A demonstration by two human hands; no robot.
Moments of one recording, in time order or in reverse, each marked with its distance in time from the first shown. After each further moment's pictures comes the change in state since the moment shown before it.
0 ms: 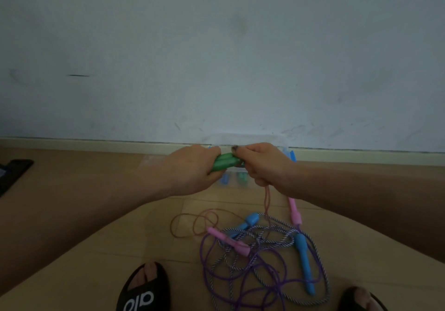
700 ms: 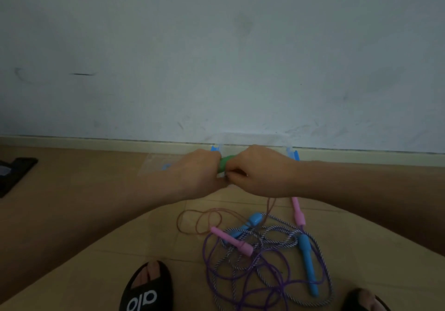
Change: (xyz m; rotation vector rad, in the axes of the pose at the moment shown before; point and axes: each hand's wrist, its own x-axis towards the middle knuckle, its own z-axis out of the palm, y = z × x) left_hand -0.002 0.014 0.000 0.040 -0.113 -0.166; right_hand -0.011 -0.023 0.010 -1.142 -0.172 -0.591
